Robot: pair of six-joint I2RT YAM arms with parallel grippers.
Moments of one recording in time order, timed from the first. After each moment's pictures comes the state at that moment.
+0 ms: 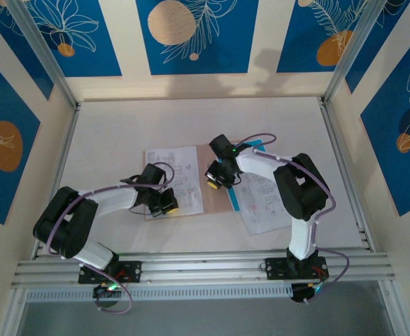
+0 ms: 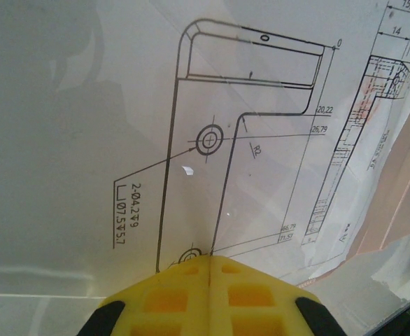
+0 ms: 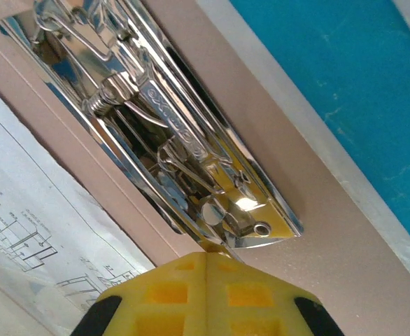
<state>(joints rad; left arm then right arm) -0.52 1.51 0.65 -0.30 0.42 -0.87 0.61 1.91 1.25 -0.61 -0.25 1.19</state>
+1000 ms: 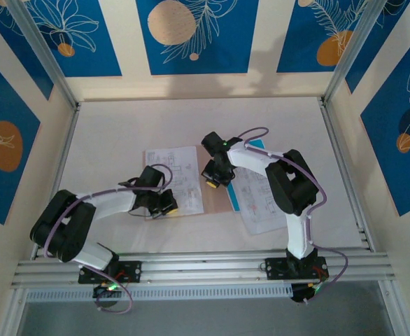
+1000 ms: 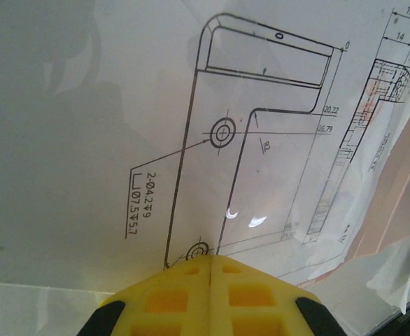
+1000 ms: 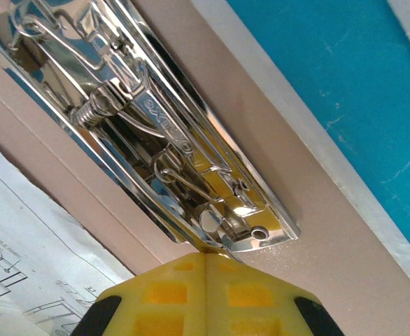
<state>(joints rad) -0.53 1.48 0.60 -0.25 0.41 -0.92 0.63 2.01 1.41 -0.81 -0.17 1.16</state>
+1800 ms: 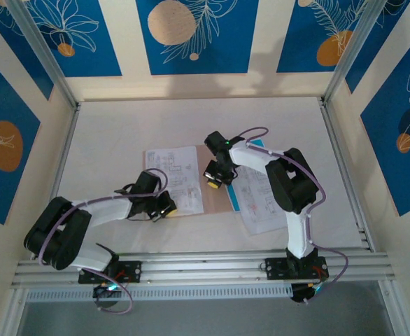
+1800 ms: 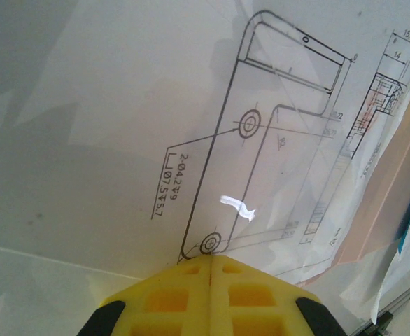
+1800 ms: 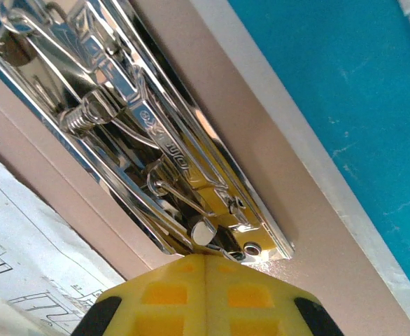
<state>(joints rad) -0.52 1.41 0.50 -0.14 0.40 -1.04 0.60 2.02 1.41 -0.81 -0.22 1.06</state>
